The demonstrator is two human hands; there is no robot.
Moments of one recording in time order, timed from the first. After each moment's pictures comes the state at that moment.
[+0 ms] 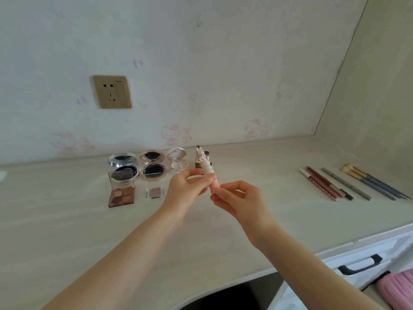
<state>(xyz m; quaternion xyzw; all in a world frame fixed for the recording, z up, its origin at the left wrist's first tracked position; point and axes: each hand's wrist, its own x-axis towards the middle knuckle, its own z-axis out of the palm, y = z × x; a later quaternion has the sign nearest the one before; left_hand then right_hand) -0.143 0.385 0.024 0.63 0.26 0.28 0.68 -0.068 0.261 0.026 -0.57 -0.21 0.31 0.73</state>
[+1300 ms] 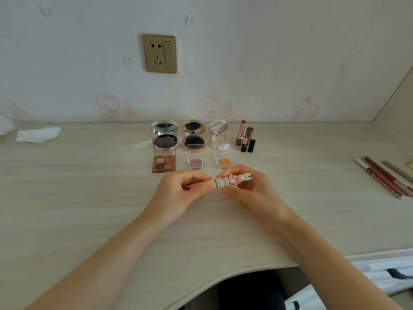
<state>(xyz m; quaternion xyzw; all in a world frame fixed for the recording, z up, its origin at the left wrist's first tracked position) -0.249 0.421 -0.012 0.75 0.25 0.31 0.52 -0.093 0.308 -0.007 -0.56 -0.46 0.35 0.59</state>
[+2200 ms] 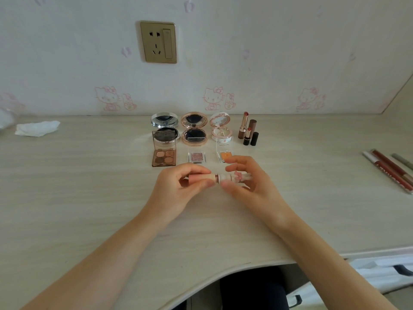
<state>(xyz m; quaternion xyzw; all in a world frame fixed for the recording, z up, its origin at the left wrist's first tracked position) -0.249 0.421 -0.019 0.76 0.24 0.35 0.50 -0.102 0.301 -0.010 -0.63 -0.46 0.28 0.57</state>
